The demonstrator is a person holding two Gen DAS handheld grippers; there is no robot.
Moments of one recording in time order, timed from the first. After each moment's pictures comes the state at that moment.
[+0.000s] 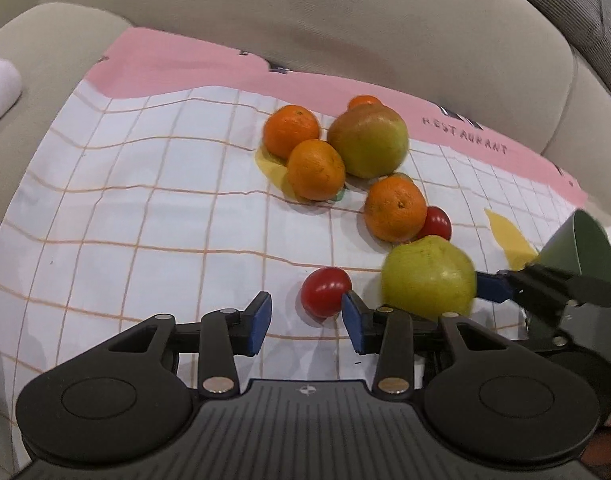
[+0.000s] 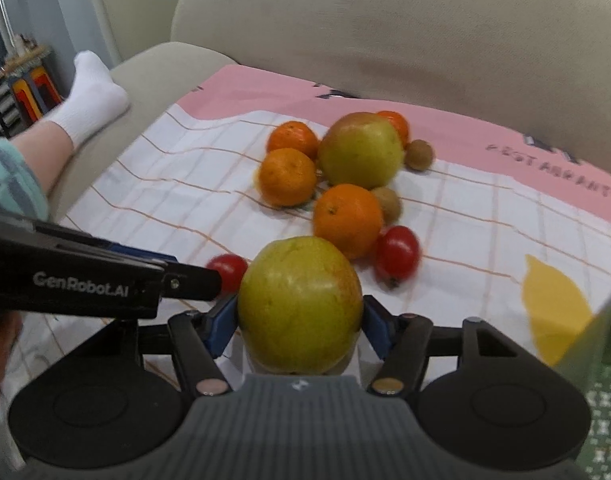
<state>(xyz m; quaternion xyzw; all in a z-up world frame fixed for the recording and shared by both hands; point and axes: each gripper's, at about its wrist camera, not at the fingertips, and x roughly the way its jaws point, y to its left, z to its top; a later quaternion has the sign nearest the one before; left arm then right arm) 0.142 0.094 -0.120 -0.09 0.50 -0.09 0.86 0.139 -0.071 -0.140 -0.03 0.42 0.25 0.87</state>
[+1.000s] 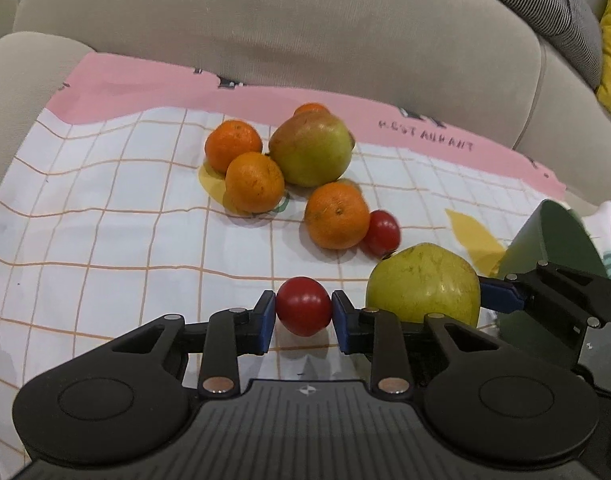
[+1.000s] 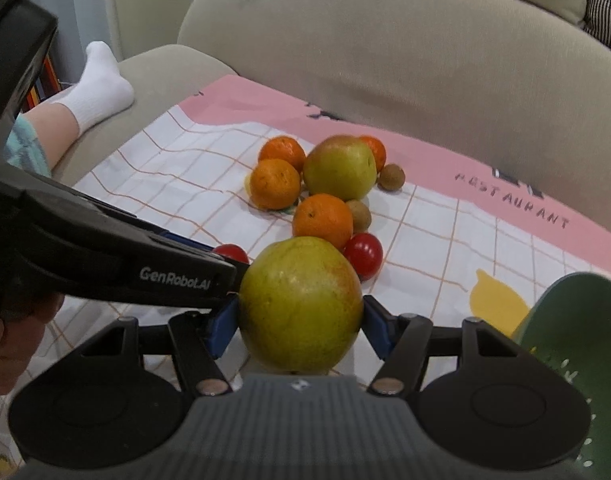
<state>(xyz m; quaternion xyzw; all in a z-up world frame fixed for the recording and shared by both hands) 0.136 0.063 -0.106 -0.08 0.47 -0.12 0.87 0.106 -0.084 -0.116 -0.08 0.38 0.24 0.89</state>
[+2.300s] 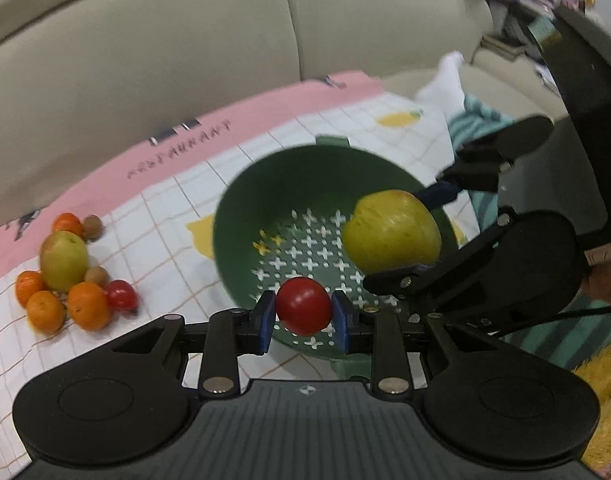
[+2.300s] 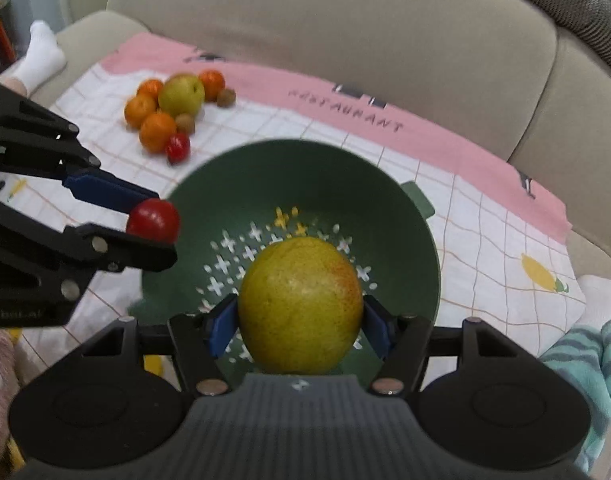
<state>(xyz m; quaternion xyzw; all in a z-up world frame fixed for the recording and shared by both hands) 0.083 -0.125 -0.045 0.15 0.45 -0.32 0.82 0.076 -0.265 -0.078 -0.11 0.48 0.16 0.86</state>
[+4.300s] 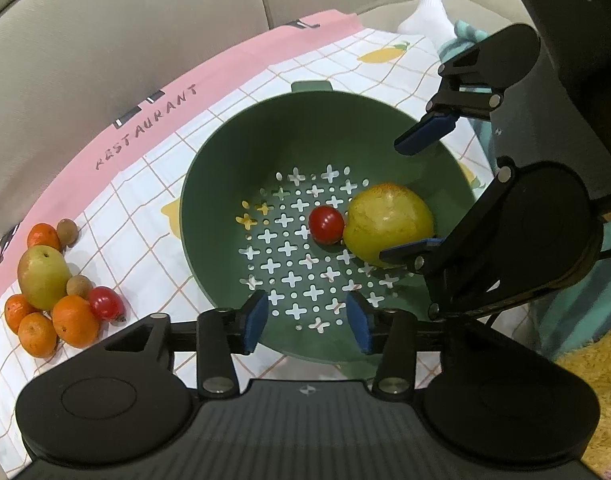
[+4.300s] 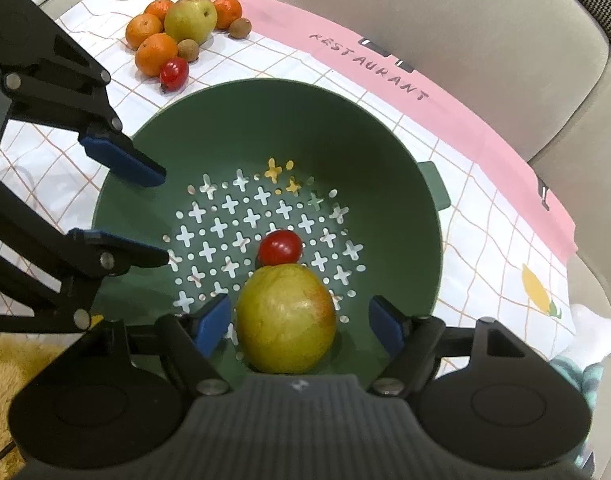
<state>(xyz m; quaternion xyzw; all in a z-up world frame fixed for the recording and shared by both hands) 0.097 -0.143 -0.068 0.23 0.49 -0.33 0.77 0.097 -0.257 -0.097 -0.21 0.53 0.18 0.80</state>
